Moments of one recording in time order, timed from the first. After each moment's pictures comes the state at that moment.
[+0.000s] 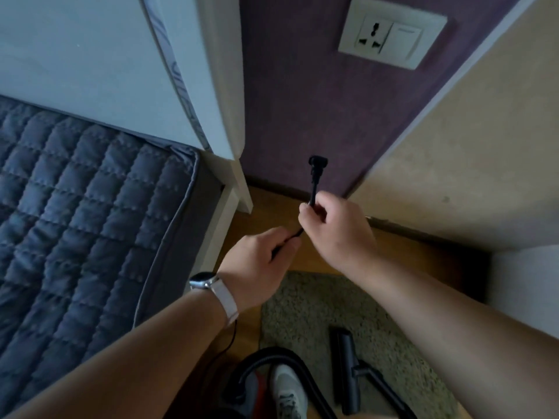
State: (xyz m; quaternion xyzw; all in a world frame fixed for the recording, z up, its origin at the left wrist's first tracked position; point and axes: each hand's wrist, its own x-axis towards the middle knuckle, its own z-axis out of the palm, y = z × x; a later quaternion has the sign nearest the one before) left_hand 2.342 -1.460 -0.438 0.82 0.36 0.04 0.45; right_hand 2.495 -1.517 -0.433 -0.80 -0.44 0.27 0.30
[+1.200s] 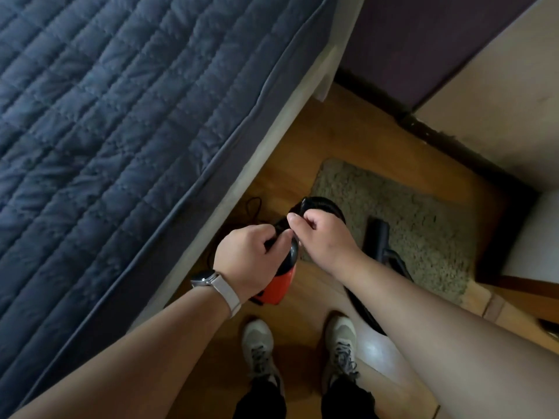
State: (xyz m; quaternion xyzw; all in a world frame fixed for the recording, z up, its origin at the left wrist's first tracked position) left_hand 1.997 -1.743 -0.476 0.75 0.55 0.08 0.36; right_hand 2.150 -1.765 -0.495 -0.75 -0.44 0.46 0.19
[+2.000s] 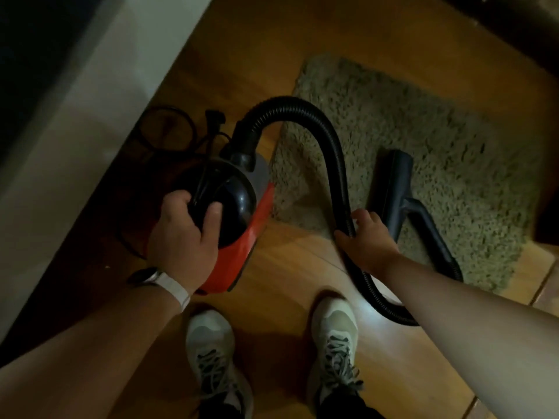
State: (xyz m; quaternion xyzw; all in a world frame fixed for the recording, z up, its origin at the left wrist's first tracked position) left_hand 2.024 -1.820 -0.783 0.65 0.69 0.08 0.31; right_hand 2.295 -1.920 -0.855 -0.83 -0.36 0.42 -0.05
